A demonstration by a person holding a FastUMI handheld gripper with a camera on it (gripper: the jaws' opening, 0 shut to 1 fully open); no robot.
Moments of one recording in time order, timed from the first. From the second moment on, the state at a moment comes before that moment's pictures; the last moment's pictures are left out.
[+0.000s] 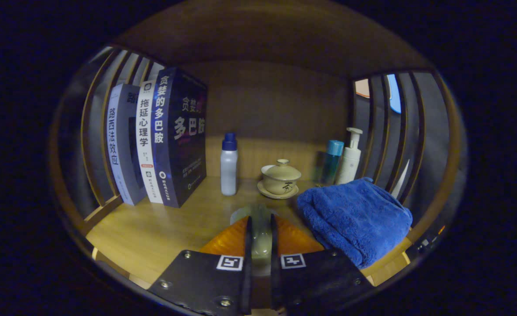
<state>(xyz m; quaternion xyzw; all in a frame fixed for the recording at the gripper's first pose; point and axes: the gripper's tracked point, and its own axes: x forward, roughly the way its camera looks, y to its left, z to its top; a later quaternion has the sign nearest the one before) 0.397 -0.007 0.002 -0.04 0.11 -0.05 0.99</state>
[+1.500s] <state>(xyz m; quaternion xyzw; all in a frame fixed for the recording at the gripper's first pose) 0.046 0.039 -0.007 -0.02 0.09 -0.01 1.00</state>
